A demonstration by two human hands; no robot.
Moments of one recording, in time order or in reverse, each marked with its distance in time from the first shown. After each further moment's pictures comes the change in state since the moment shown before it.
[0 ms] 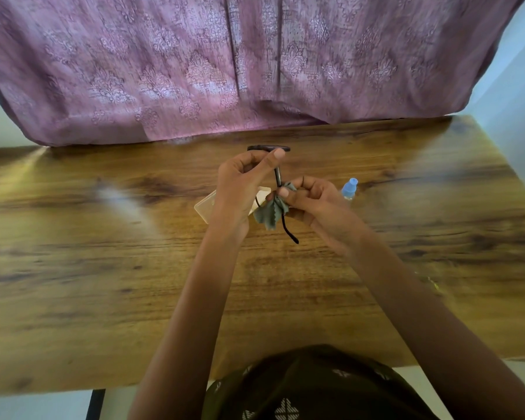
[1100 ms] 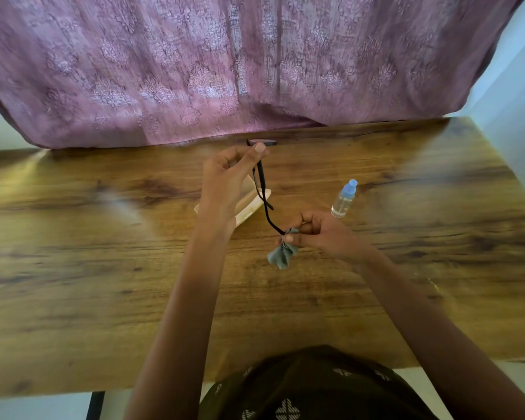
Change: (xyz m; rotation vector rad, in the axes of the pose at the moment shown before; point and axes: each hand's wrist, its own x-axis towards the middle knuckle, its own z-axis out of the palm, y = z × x) left_hand 0.005 0.008 -0.016 0.020 0.031 0.085; right_hand -0.010 0.037 -0.034 -0.310 -0.179 0.112
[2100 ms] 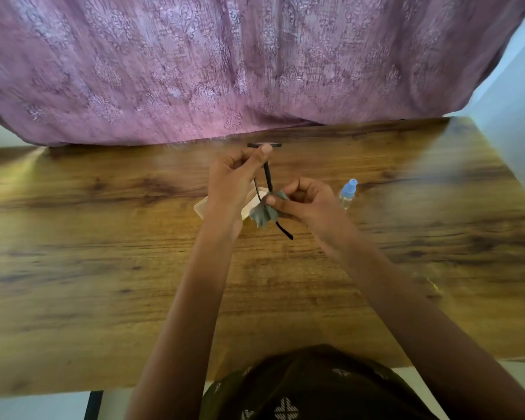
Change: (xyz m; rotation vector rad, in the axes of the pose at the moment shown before) left_hand -0.004 0.000 0.010 -0.040 0.029 -0.067; right_hand 0.011 -0.049 0.032 0.219 0.274 -0.126
